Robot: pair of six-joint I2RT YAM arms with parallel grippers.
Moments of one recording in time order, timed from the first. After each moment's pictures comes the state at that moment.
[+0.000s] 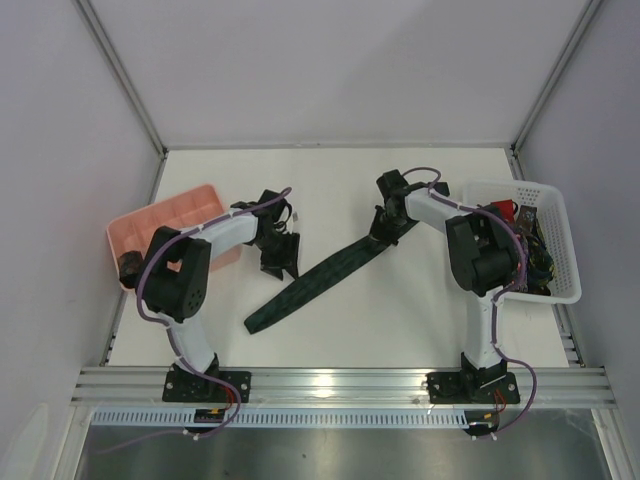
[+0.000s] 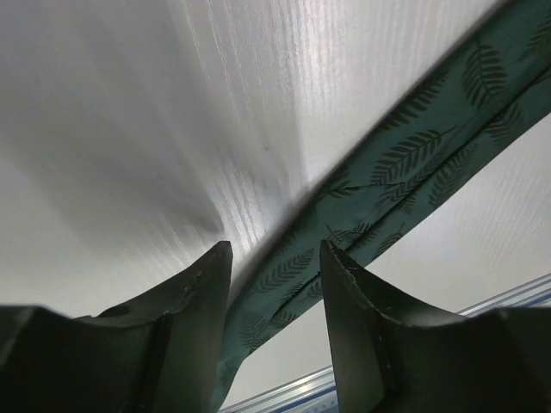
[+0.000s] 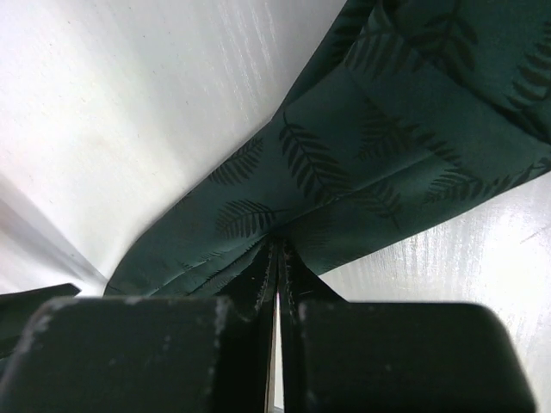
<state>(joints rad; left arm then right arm) -0.40 1.80 1.17 -0.72 0.28 -0.29 0.39 2.08 1.49 -0.67 -0.23 0.71</state>
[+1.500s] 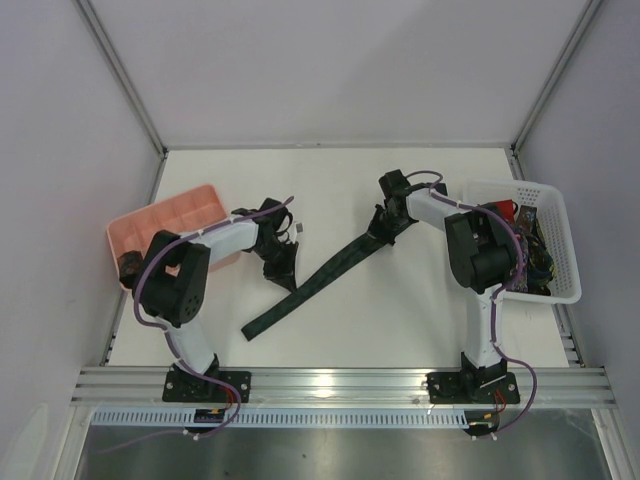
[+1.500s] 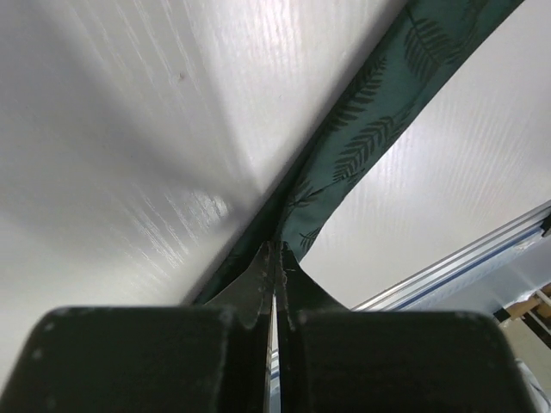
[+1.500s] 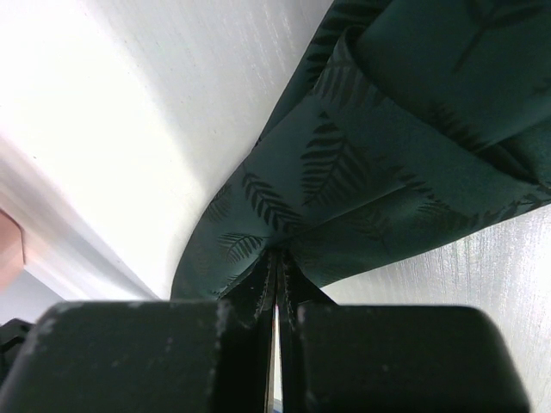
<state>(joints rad) -0.42 1.78 1.11 -0.74 0.41 -0.27 0.37 2.11 1.49 -0.62 -0.33 0.79</state>
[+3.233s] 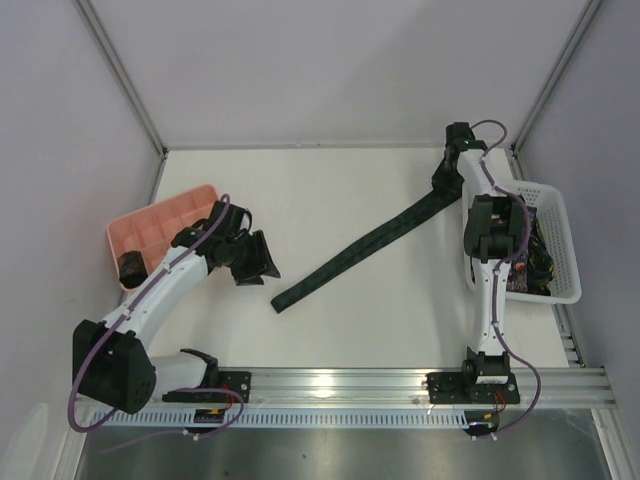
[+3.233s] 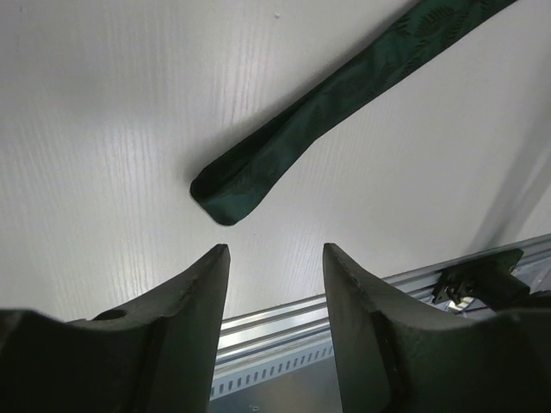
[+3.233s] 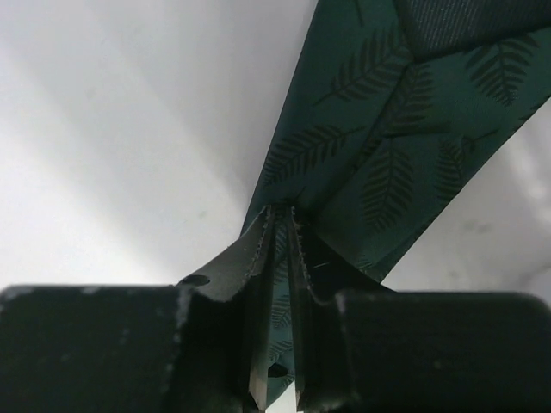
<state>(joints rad) -0.34 1.24 0.95 -0.82 0.24 -0.61 0.01 2.51 2.26 -0.84 0.06 0.56</state>
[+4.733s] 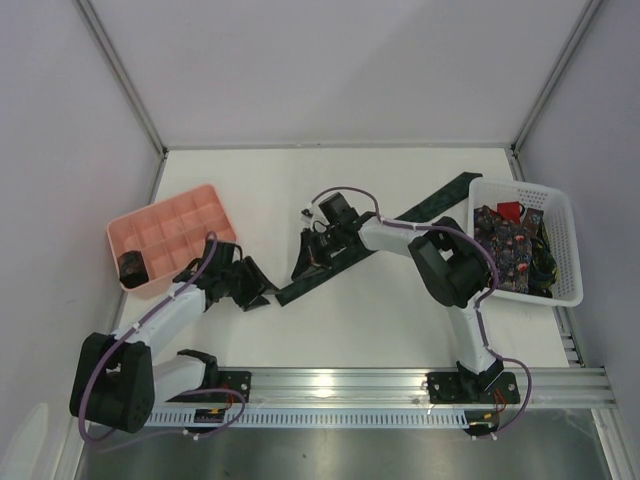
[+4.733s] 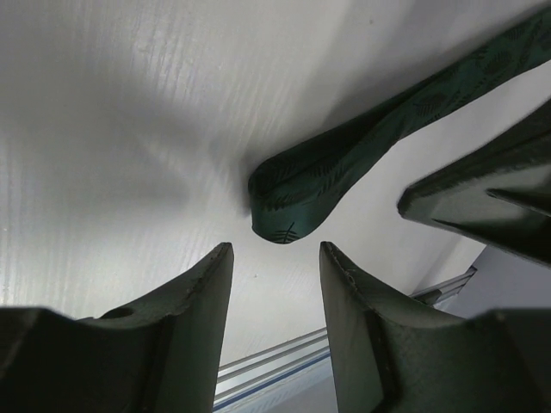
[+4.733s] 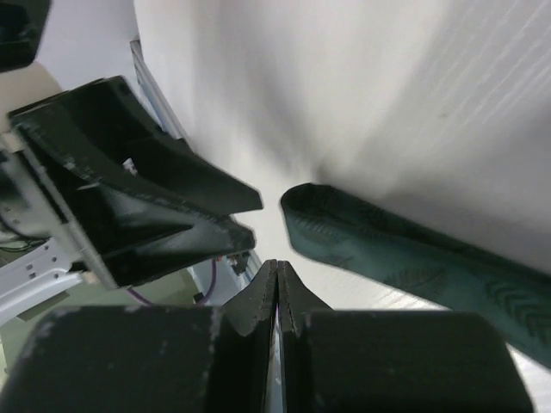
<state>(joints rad) -0.24 1.13 0.51 -0.41 0.33 -0.89 0.71 2.10 1.44 -0.22 -0.84 0.71</state>
